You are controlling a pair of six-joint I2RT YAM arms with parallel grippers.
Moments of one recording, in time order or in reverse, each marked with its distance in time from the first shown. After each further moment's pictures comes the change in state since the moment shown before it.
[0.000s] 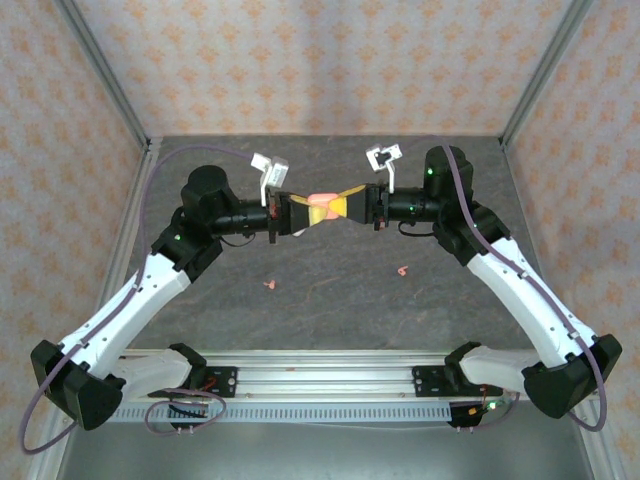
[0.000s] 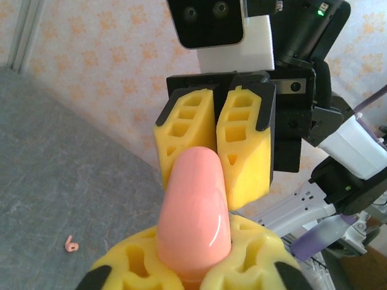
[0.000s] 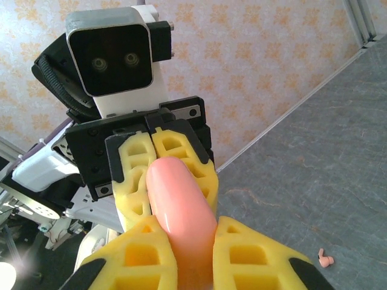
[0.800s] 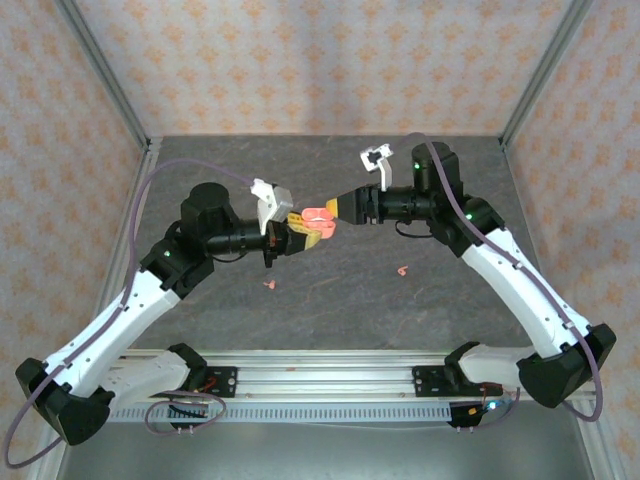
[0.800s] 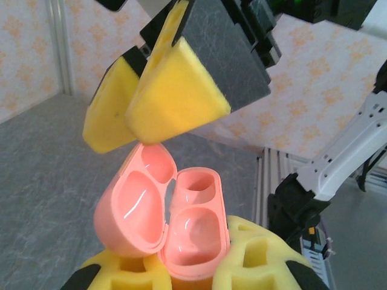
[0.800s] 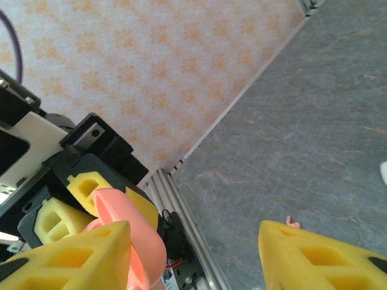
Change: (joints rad) left arm -0.064 -0.113 -0.054 -0.211 -0.146 0.494; right arm 0.011 0.062 0.080 -0.207 0.151 -0.031
